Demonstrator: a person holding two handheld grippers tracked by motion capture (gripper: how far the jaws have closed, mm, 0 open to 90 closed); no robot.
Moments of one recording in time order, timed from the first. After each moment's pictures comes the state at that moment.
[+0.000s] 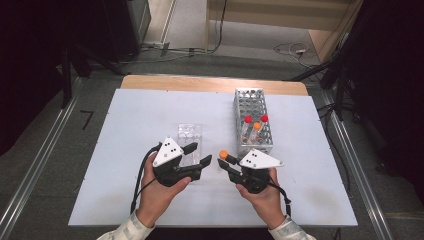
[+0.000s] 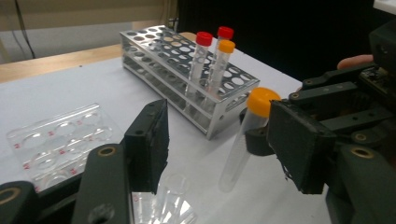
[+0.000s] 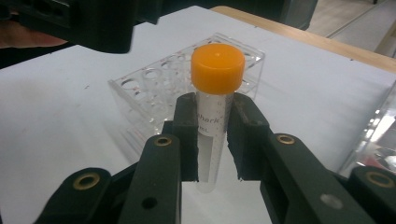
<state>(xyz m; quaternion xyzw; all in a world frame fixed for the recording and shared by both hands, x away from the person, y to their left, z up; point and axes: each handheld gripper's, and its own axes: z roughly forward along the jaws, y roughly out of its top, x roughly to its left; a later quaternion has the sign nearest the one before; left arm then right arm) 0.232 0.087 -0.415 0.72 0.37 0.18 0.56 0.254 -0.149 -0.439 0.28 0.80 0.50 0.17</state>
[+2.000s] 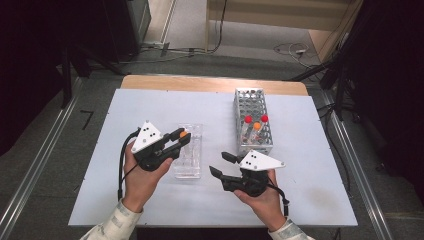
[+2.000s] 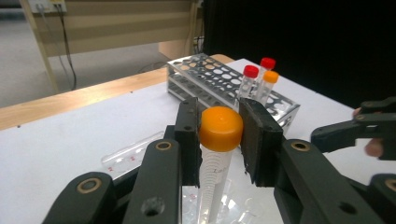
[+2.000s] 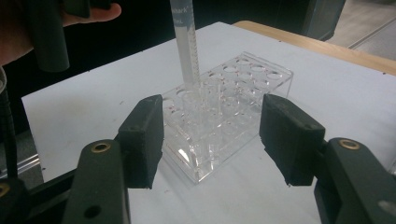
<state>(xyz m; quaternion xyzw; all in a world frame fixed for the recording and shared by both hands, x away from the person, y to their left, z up) 0.251 0.129 -0.393 0.70 0.38 0.24 0.55 0.246 -0.145 -0.428 0.27 0.79 0.53 0.14</state>
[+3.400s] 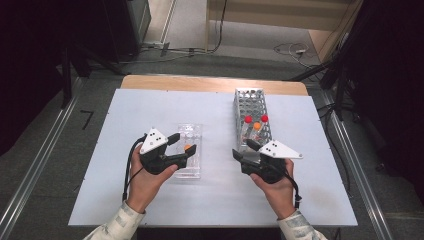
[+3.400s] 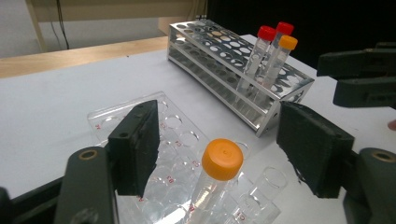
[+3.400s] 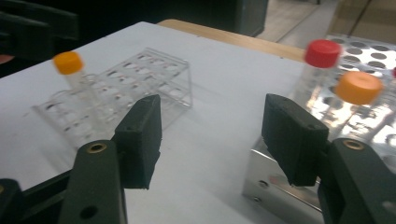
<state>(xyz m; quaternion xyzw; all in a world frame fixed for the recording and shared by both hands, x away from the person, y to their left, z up) 0.261 0.126 -0.428 0.70 0.42 0.20 0.54 0.280 -0.189 -0.434 0.36 0.76 0.50 0.21</state>
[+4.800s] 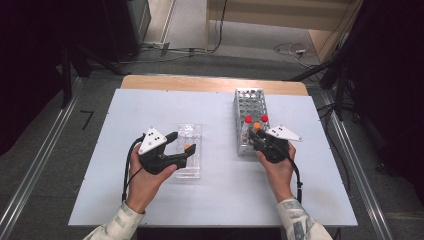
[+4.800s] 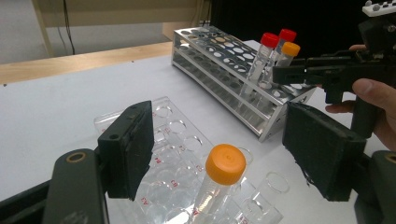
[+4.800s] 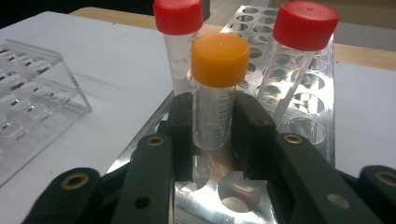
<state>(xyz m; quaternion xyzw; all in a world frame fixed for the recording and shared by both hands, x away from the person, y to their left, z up) 0.259 0.127 -0.426 0.70 0.42 0.21 0.54 0.345 -0.208 -0.463 0.44 0.73 0.46 0.26</state>
